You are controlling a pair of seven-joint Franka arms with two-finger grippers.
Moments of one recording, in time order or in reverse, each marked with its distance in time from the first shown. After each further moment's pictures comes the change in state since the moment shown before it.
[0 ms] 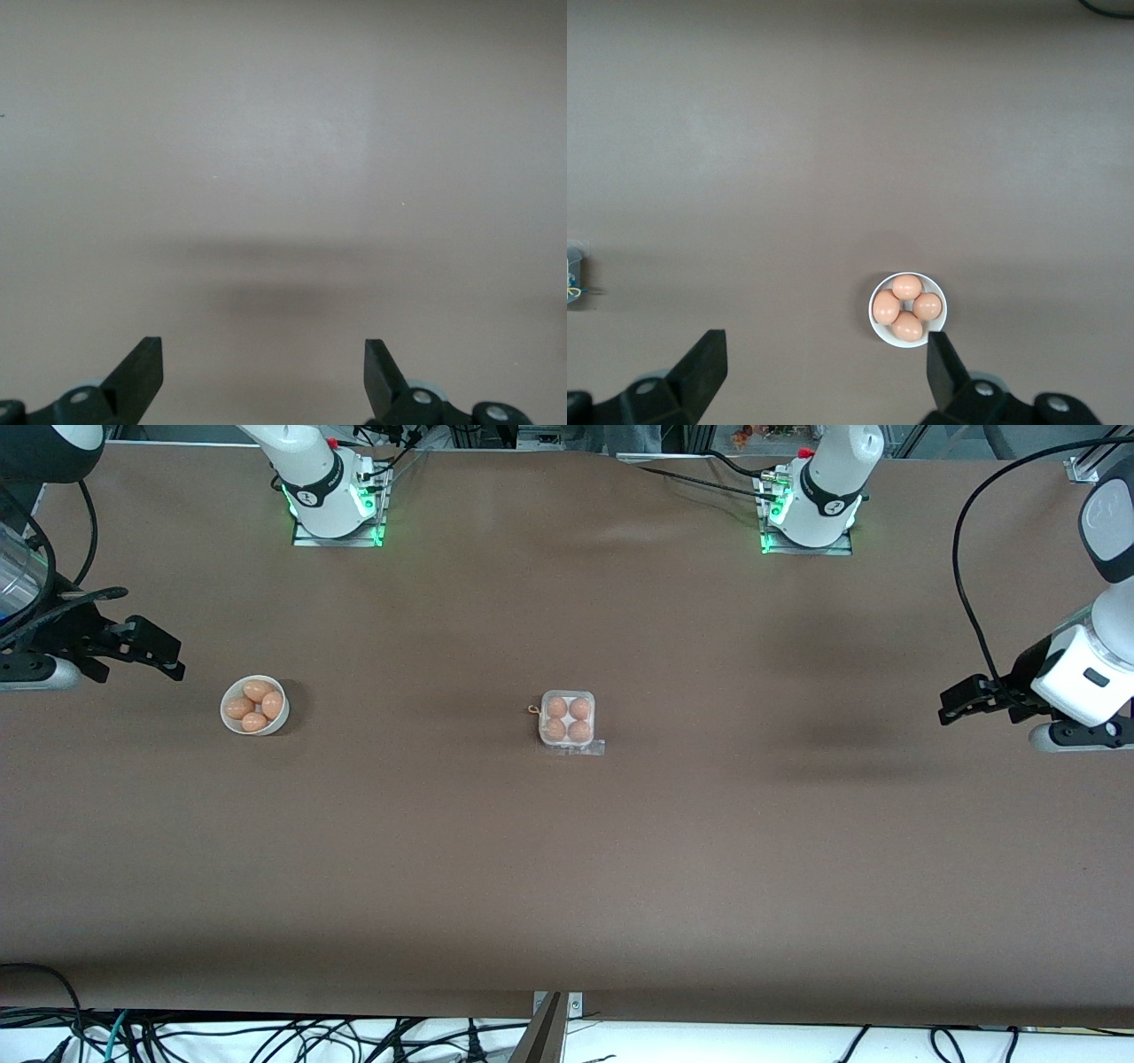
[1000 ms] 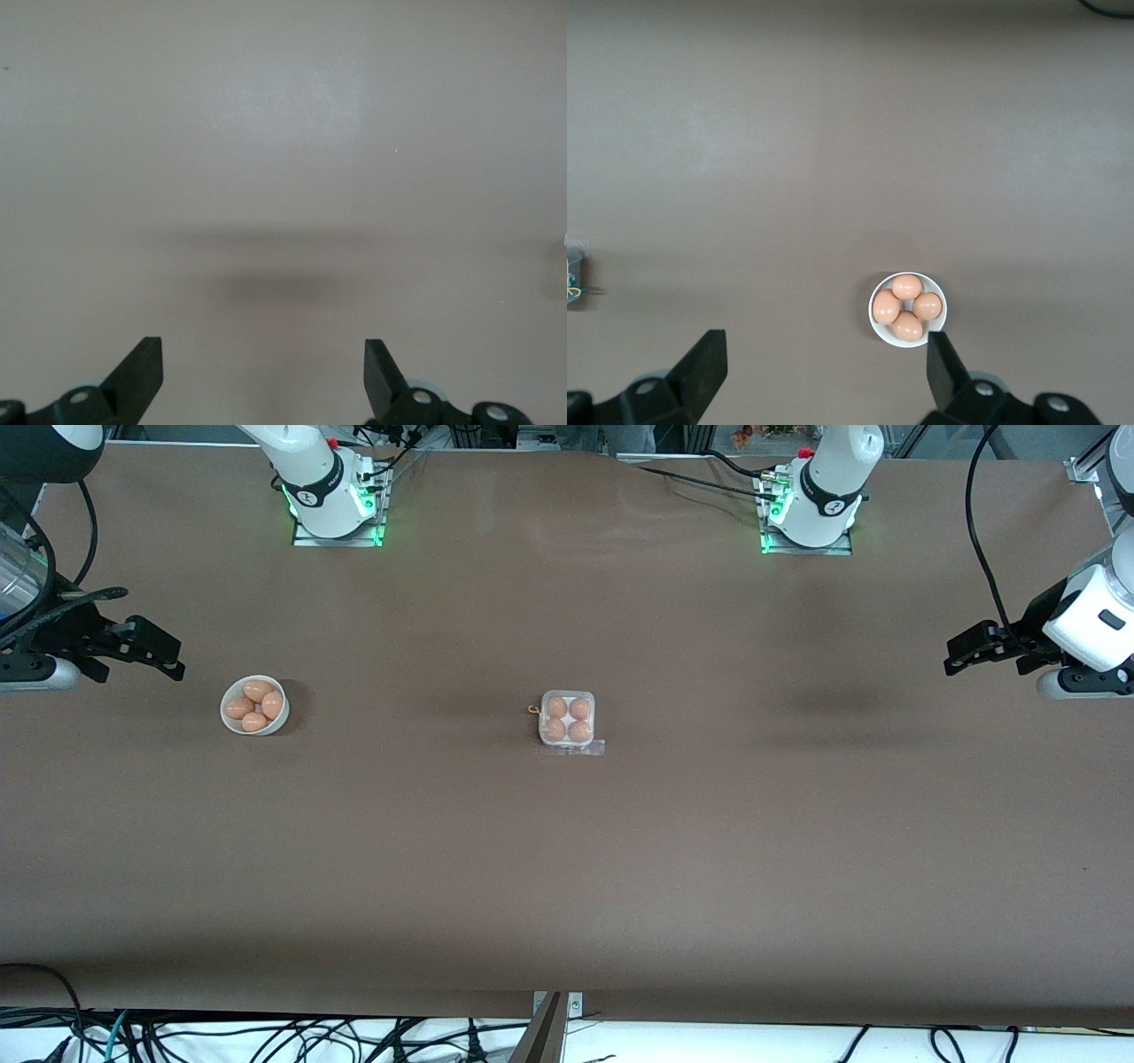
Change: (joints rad) left arm -0.004 -0.094 -0.001 -0.016 0.011 -0.153 0.000; right arm 0.000 0.000 0.000 0.000 0.000 0.000 0.000
